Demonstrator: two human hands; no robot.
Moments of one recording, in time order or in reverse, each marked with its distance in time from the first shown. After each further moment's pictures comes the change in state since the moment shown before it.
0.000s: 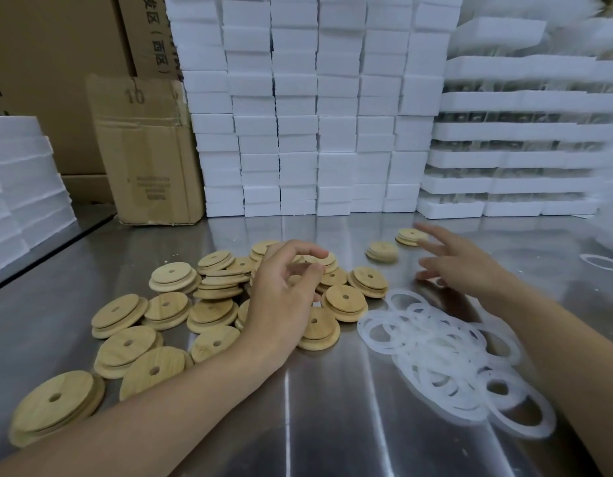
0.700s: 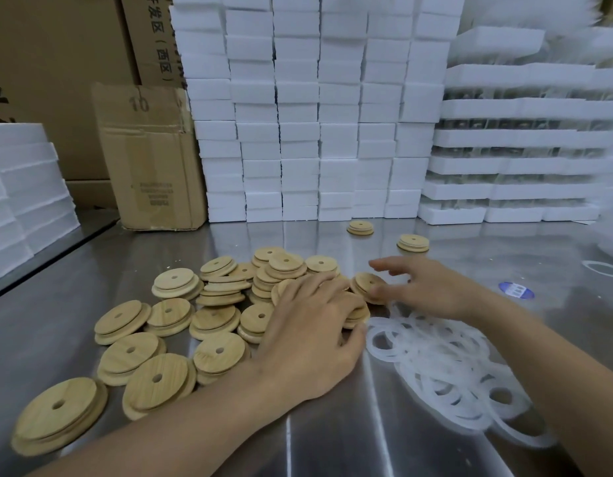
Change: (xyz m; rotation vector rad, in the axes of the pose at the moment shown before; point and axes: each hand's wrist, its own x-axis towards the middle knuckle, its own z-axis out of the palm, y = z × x) left_hand -0.018 -0.011 0.007 1.028 -0.389 0.420; right_hand -0.014 -0.027 0.033 -0.322 -0.236 -0.170
